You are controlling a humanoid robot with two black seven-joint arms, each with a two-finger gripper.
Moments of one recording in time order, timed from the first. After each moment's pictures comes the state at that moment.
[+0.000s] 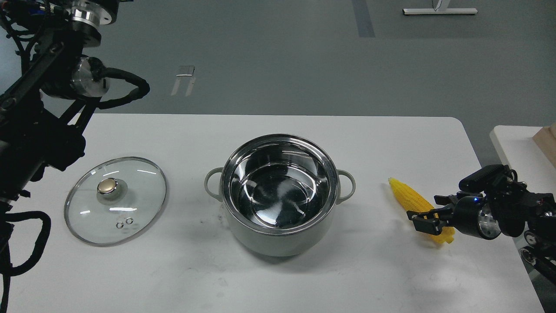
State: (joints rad) left arm -0.86 0.45 -1.07 -1.11 0.49 0.14 -0.36; right arm 0.44 -0.69 0.69 1.25 -2.18 0.43 0.25
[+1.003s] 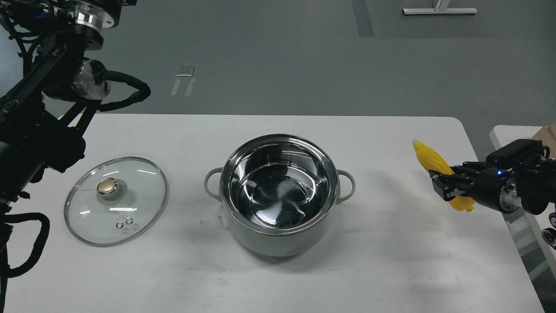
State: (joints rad) left arm -0.86 0.46 -1.05 -1.11 0.49 0.14 -0.35; right arm 0.49 -0.76 0.85 1.27 -2.15 0.27 0.29
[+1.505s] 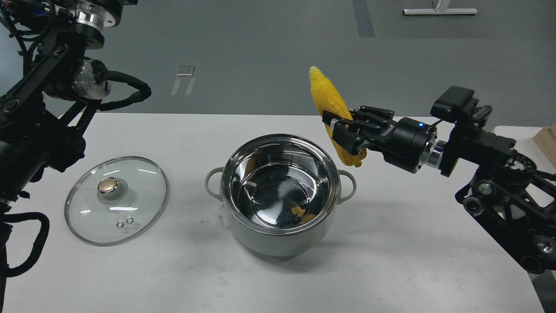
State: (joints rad) left arm -0.86 0.46 -1.04 -1.12 0.50 0.13 -0.35; right arm 0.61 -0.44 0.80 1.53 -1.99 0.29 0.30
